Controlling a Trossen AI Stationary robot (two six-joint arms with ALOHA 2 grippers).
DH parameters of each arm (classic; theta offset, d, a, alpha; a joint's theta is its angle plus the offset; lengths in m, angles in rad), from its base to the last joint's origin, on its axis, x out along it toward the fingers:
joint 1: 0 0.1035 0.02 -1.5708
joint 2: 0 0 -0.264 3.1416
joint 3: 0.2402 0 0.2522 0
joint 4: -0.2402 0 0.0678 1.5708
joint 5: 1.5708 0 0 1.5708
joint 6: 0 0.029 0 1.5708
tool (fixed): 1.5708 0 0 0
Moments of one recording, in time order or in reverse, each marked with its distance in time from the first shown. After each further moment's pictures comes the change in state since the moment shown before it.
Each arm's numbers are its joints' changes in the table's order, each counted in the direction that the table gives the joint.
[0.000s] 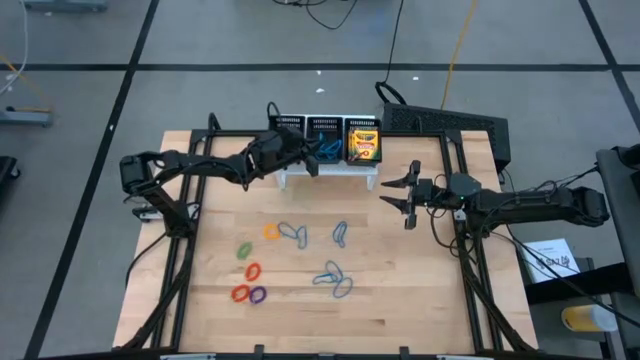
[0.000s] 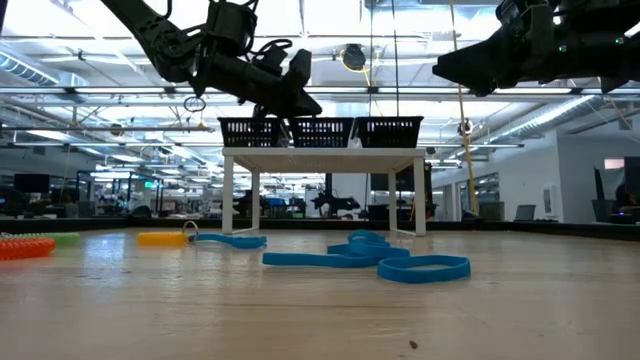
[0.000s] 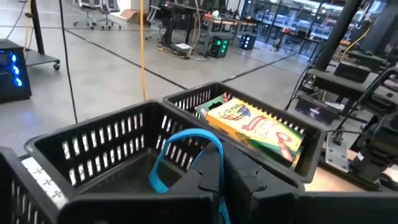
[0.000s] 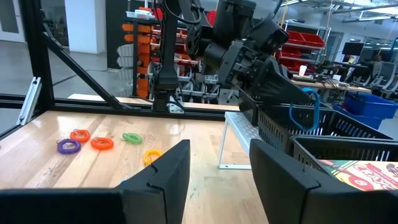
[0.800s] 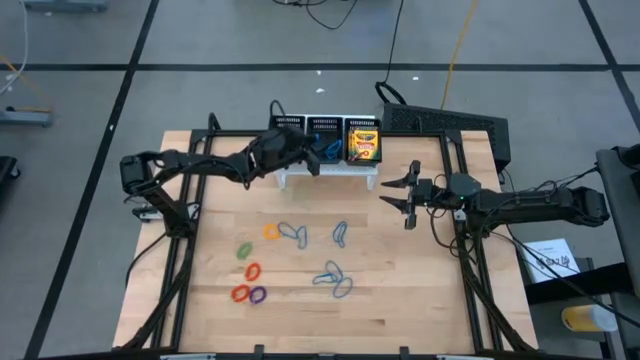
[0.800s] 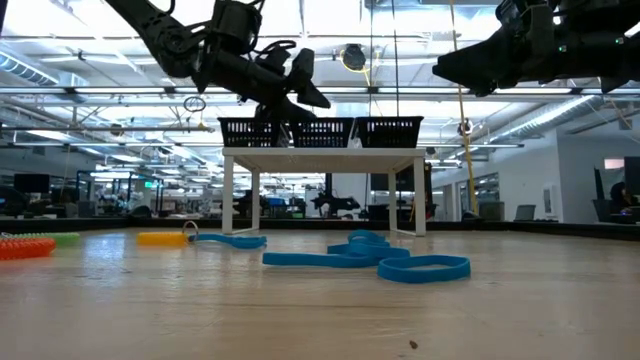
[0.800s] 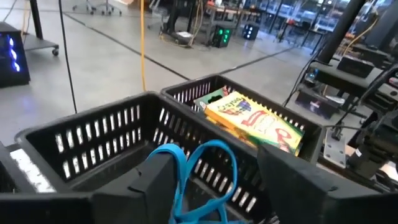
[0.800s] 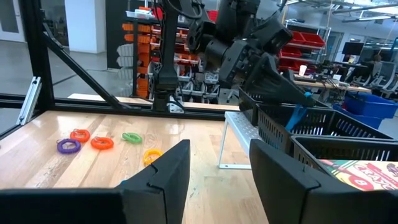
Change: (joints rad) left arm -0.002 0.000 0.046 -0.095 0.002 -0.037; right arm 0.000 0.000 0.001 -0.001 0.000 0.000
